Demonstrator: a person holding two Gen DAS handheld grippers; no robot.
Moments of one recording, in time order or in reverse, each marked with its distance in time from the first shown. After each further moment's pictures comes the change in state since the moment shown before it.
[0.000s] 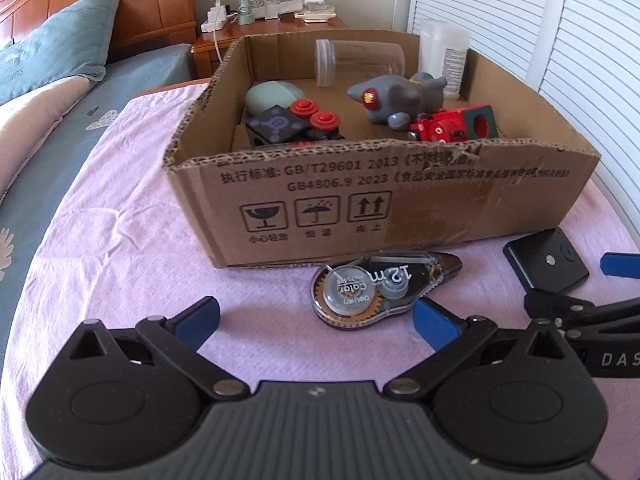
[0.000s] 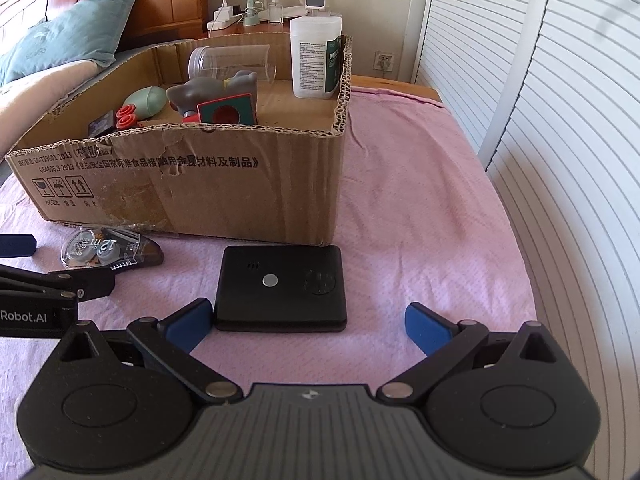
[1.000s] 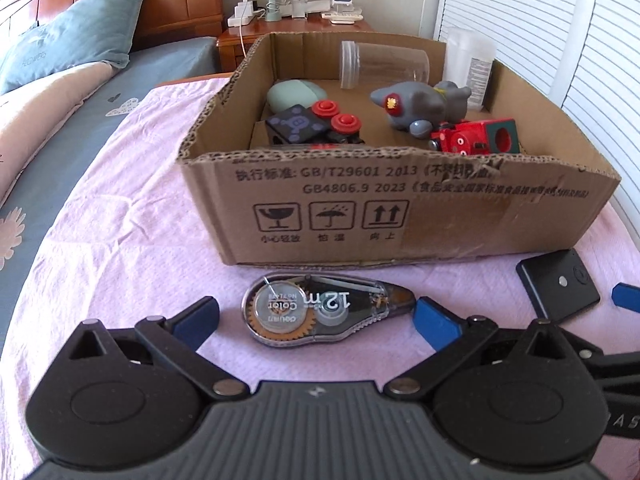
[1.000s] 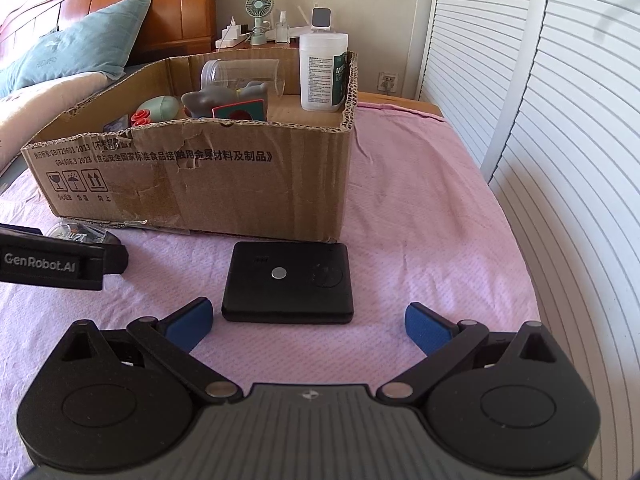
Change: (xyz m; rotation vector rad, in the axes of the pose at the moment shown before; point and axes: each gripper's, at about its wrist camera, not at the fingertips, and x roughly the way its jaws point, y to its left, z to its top) left arm 0.001 0.003 0.000 -0.069 -0.004 0.026; right arm -0.007 0.002 -0.016 -0.015 -0.074 0.011
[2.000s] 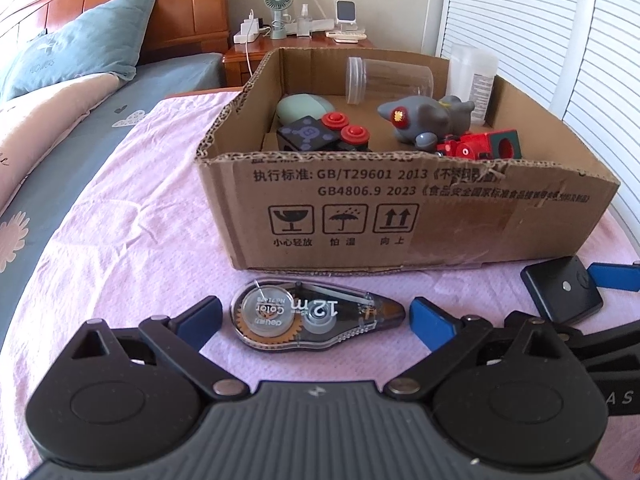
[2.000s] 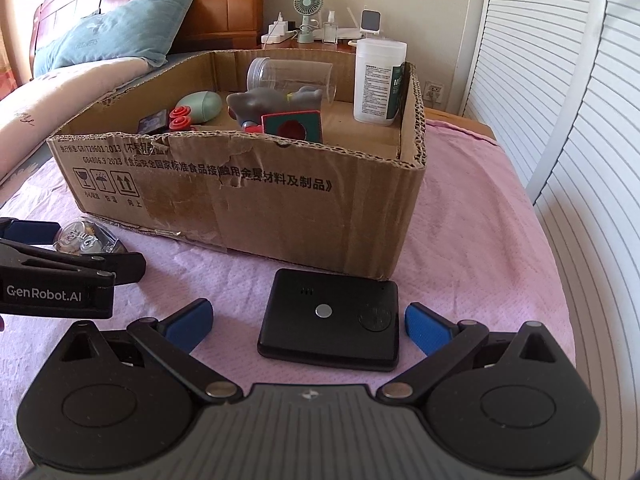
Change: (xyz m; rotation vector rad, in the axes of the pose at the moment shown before) left arm 0.000 0.001 -0.006 -0.004 -0.068 -0.003; right arm 0.014 0.011 0.017 -0.099 0.000 0.103
